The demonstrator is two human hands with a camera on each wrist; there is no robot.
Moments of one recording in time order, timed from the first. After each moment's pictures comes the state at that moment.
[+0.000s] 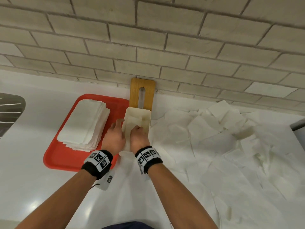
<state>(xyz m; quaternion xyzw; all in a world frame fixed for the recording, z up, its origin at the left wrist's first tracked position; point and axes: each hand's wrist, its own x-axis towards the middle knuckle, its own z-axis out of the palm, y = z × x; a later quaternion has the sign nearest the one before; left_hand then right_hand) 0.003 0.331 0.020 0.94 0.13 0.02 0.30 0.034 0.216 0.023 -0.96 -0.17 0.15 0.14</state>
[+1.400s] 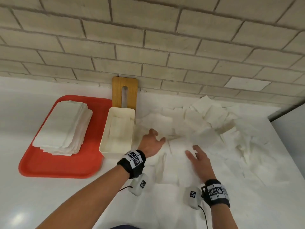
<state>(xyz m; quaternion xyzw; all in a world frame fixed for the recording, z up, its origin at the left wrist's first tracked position) 0.032 0.158 0.016 0.84 0.09 -0.21 0.49 -0.017 -0.094 -0.011 -0.85 0.17 0.12 0.48</state>
